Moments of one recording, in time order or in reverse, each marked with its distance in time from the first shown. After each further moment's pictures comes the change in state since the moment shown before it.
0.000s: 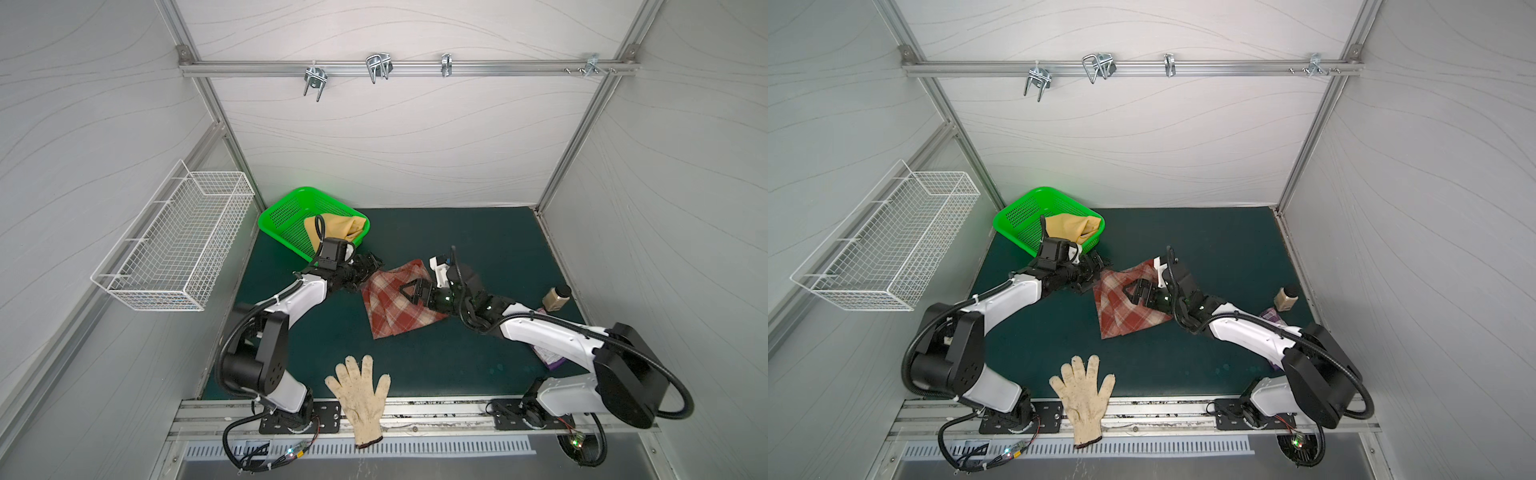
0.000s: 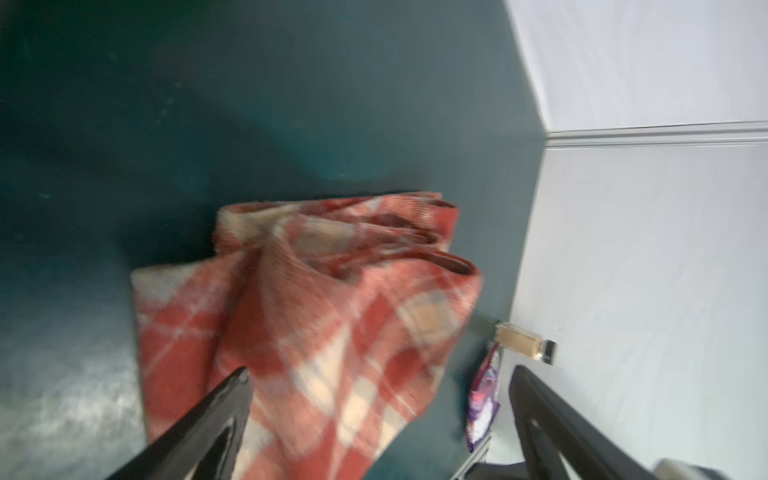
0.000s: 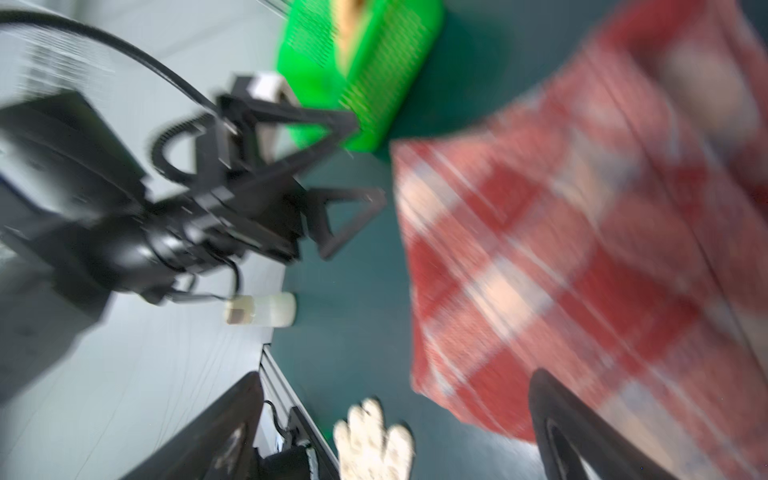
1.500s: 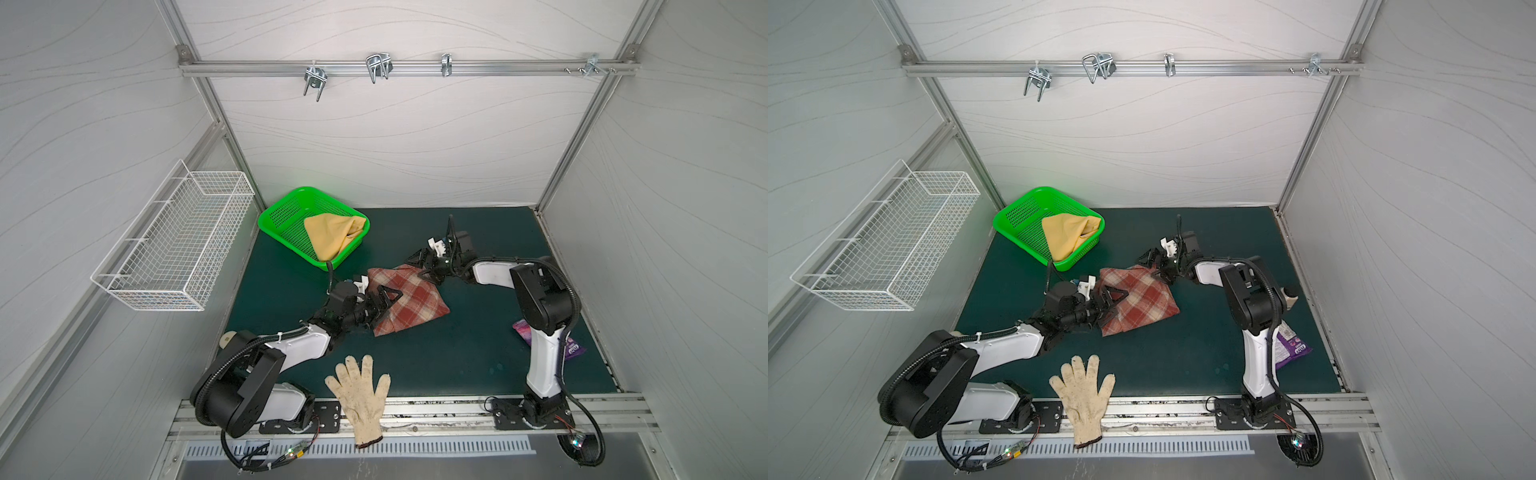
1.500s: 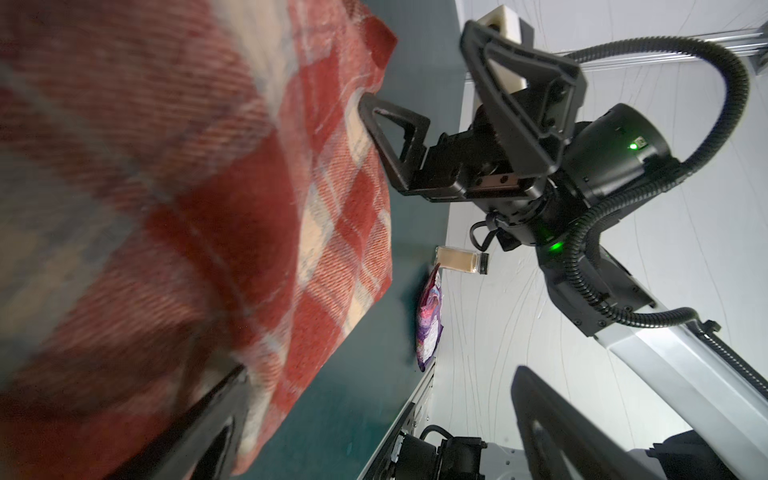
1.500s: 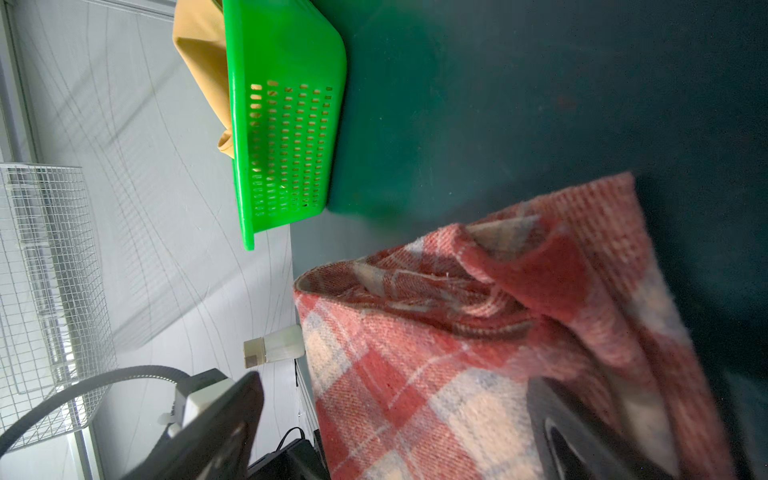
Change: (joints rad) left arm -0.245 -0.107 -0.523 0.662 -0.019 -0.328; right arm -0.359 0.678 0.316 0.116 -0.493 -0.015
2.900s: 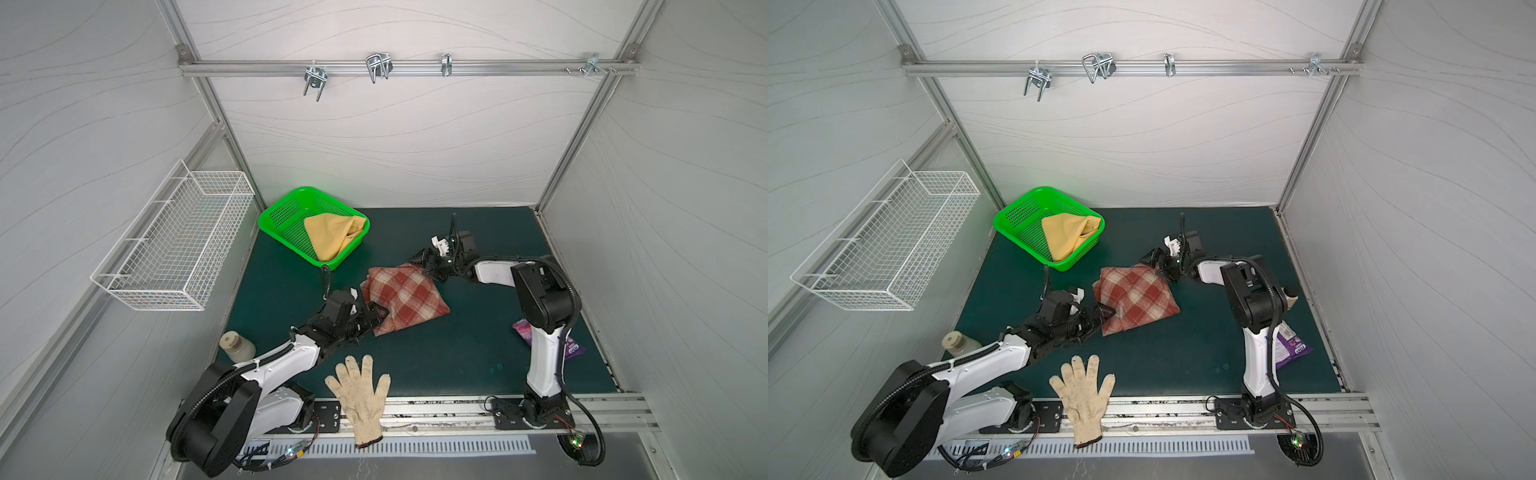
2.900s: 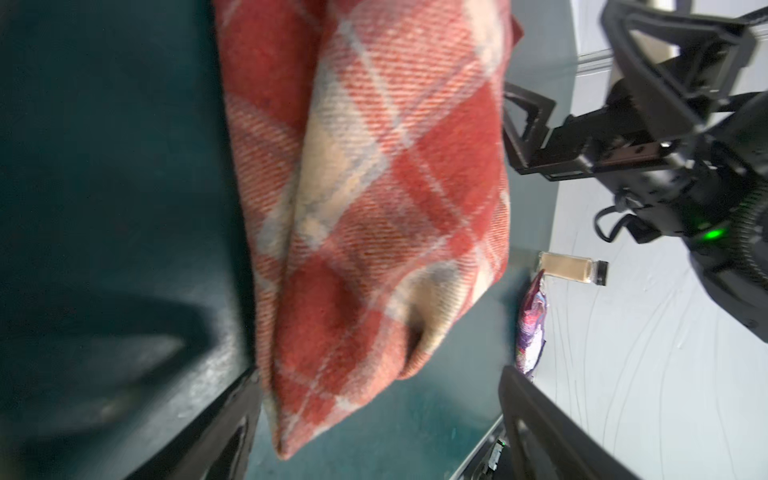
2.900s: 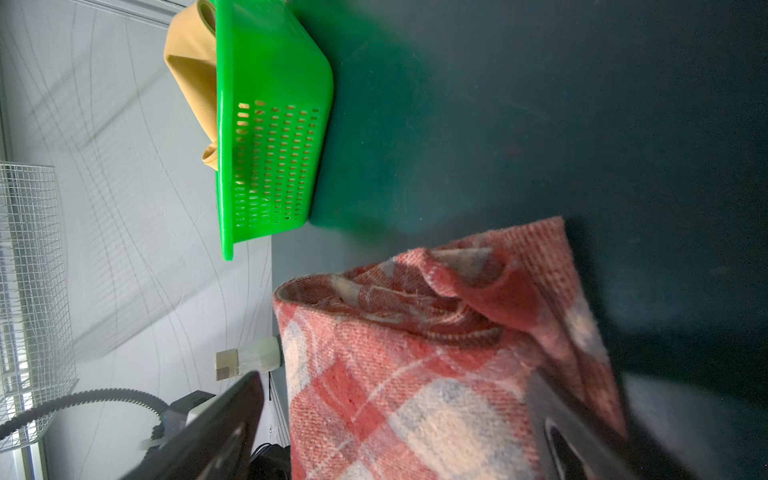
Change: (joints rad) left arm 0.000 -0.221 -0.023 -0.428 -0.145 0.206; right arm -0.025 0.009 0.000 -0.005 0.034 -0.079
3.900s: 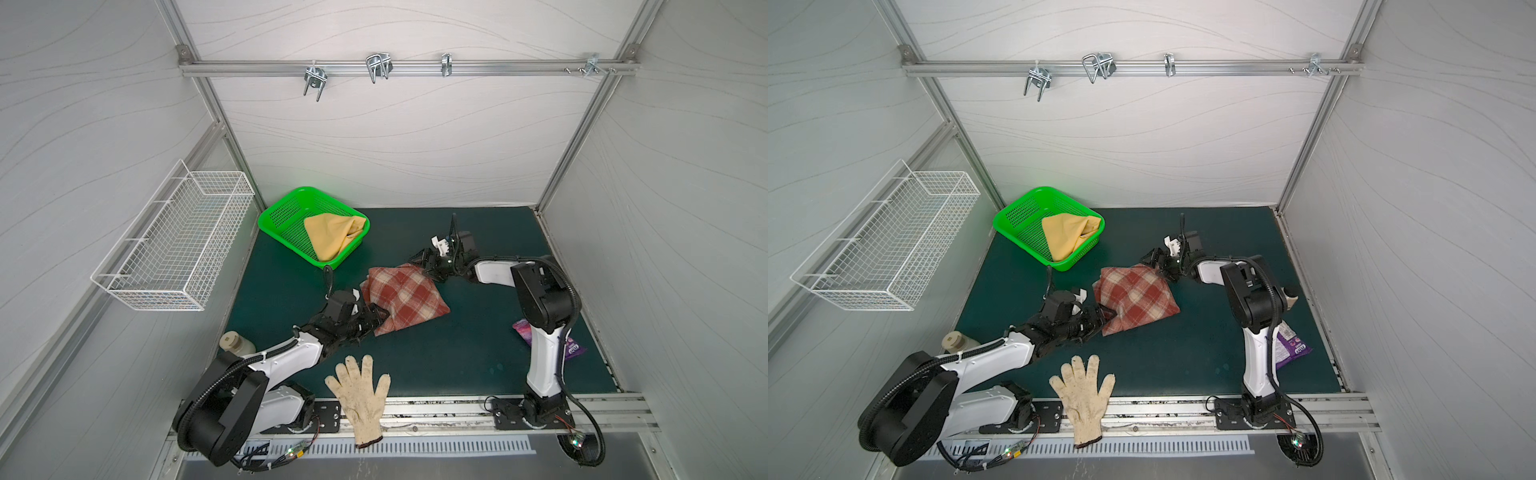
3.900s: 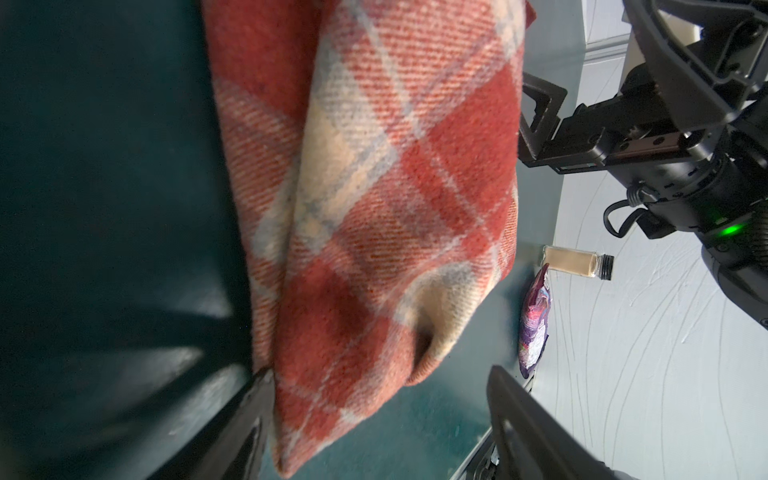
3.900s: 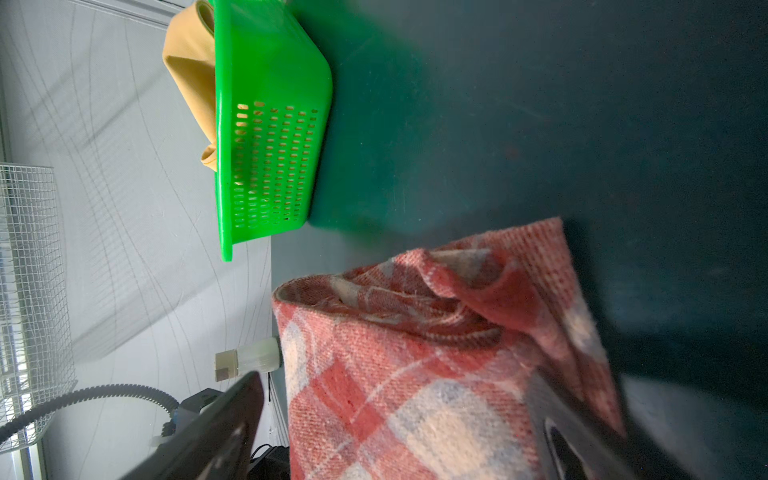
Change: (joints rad) left arm 0.000 0.082 -0.001 0.059 0.027 -0.005; right arm 0.000 0.001 0.000 0.000 0.003 0.000
